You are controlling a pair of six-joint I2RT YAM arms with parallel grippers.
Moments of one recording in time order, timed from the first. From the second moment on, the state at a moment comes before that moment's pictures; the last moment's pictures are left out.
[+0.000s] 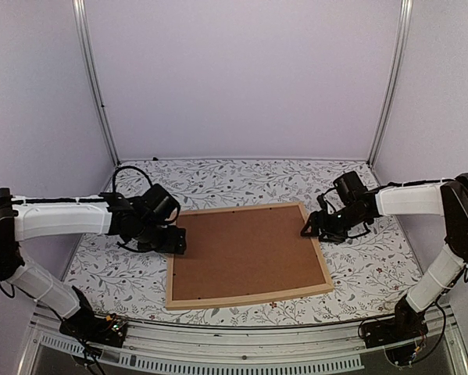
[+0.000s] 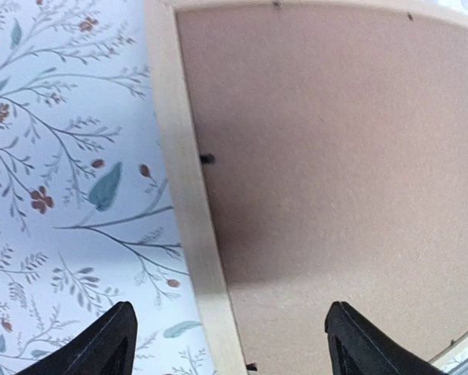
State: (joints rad) left arm -0.79 1.45 0.87 -0.59 -0.20 -0.70; right arm 0.41 1.62 0.87 -0.33 -0.39 0.46
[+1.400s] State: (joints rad) left arm -0.55 1.56 0.68 -0.13 0.20 -0.53; right arm 0.43 2.00 1.46 -0.80 0.08 0.30
